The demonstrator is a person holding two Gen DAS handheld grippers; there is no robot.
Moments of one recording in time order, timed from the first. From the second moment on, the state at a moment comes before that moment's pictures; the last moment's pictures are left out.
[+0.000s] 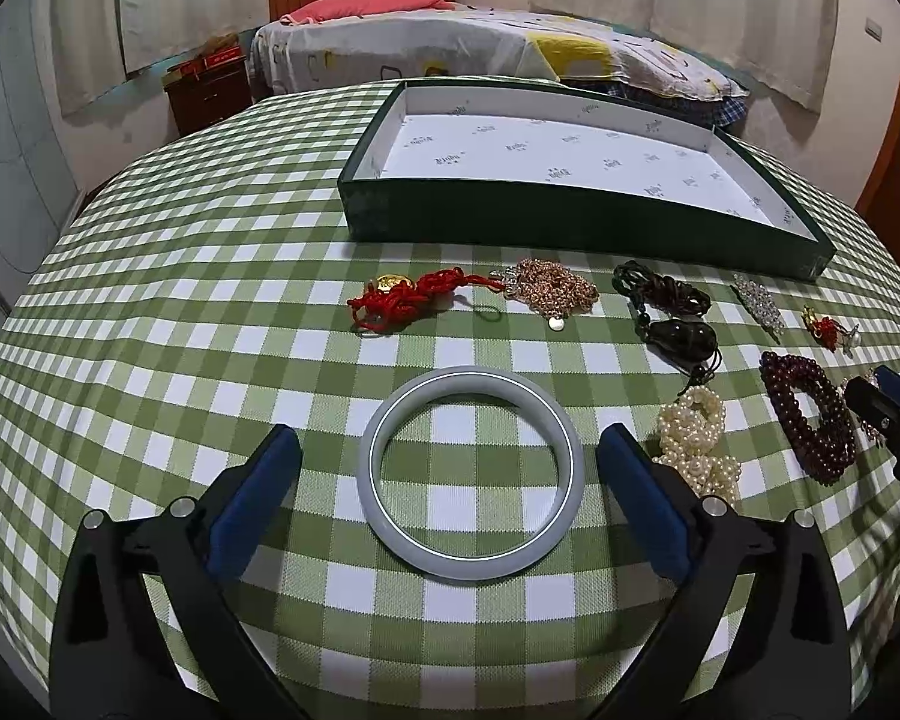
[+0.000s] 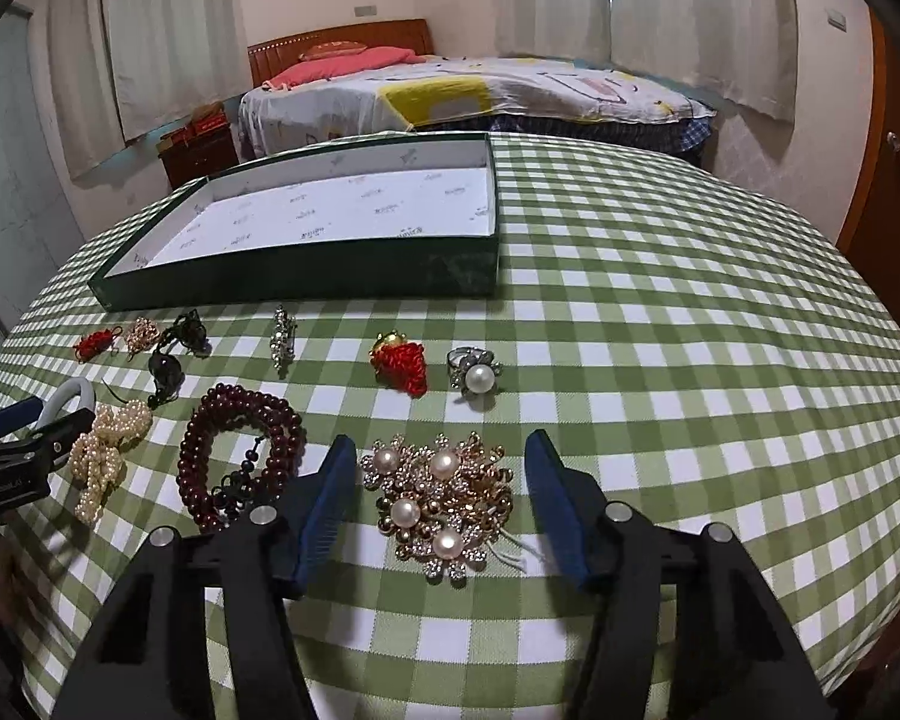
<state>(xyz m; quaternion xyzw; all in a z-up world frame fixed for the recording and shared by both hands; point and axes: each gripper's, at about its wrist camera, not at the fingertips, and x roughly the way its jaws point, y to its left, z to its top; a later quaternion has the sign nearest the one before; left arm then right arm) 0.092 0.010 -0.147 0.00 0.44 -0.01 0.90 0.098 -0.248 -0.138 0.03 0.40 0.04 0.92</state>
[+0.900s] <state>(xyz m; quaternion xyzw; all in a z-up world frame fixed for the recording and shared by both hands) 0.076 0.012 -0.141 0.00 0.42 -0.02 0.91 0.087 -0.239 -0.135 0.02 0.39 0.06 0.92</state>
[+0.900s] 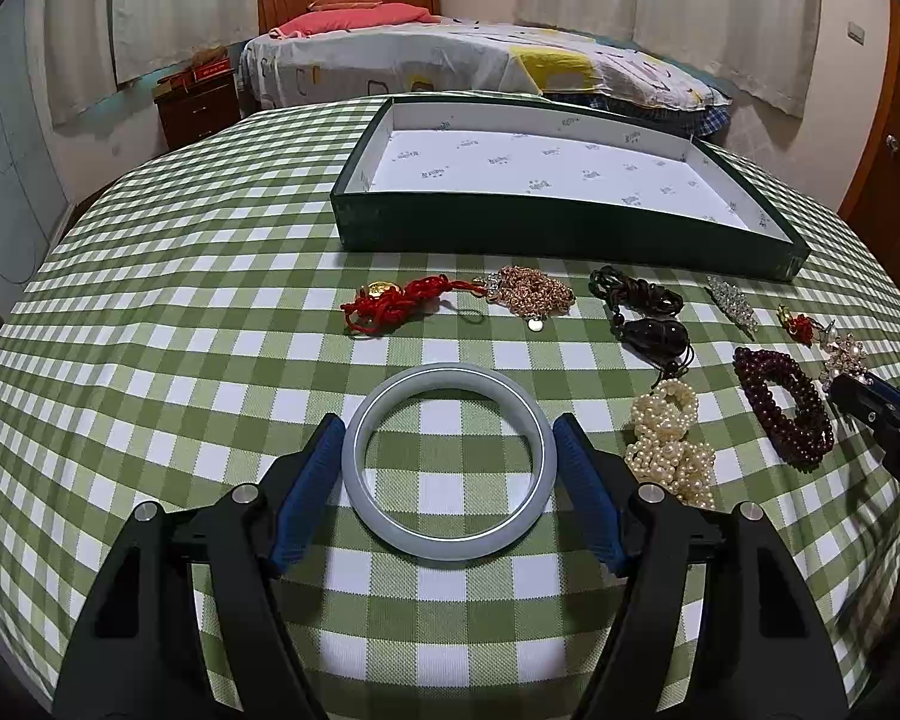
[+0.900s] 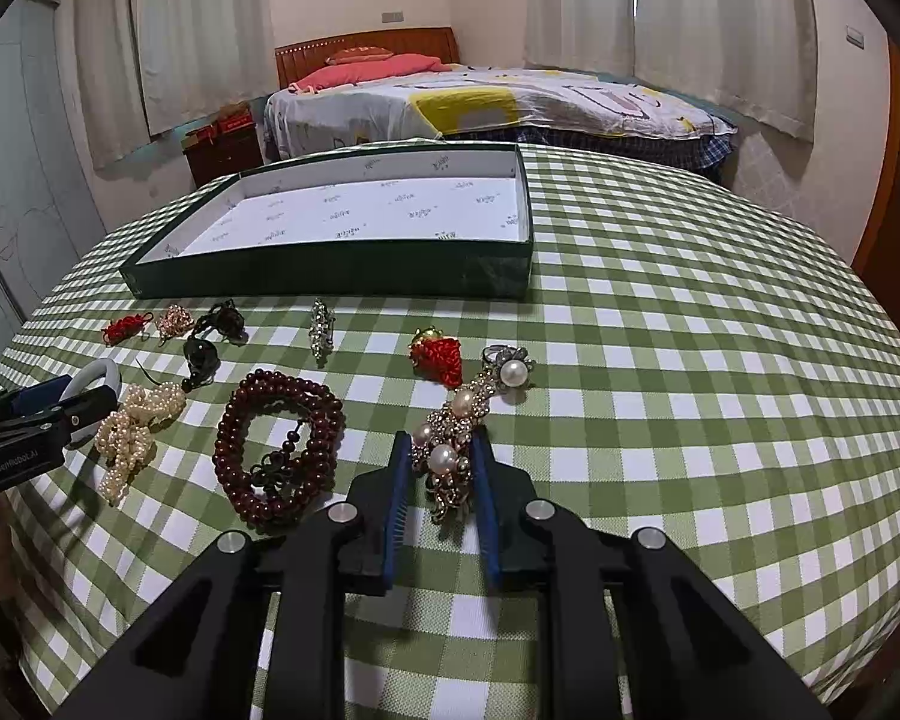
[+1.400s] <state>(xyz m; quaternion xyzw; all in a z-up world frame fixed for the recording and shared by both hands) 0.072 0.011 -0.130 0.00 0.40 -0.03 0.92 0.085 -0.241 -0.124 0.02 0.37 0.06 0.93</state>
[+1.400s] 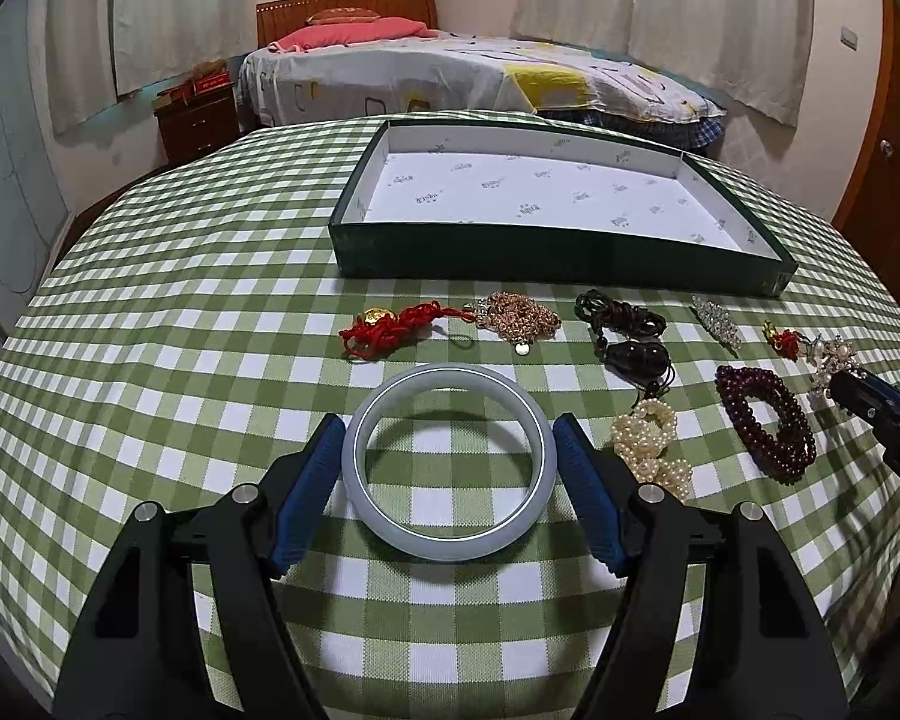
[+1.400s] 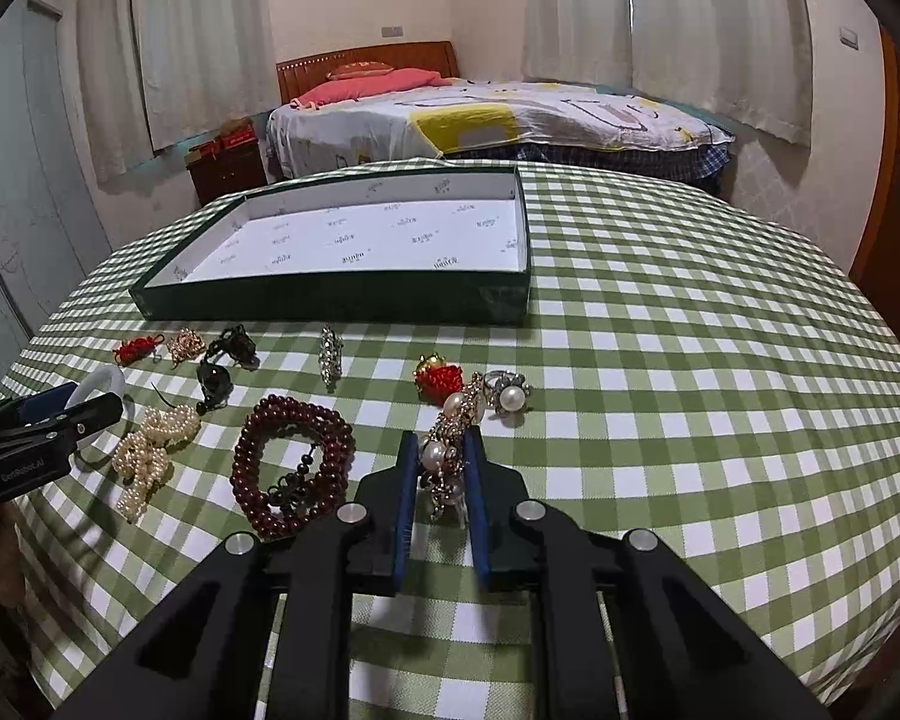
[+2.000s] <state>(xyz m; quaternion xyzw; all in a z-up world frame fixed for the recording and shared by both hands) 0.105 0.007 -0.076 -0.03 0.36 -0.04 0.93 0.119 -0.237 -0.066 0.04 0.30 0.09 0.95</state>
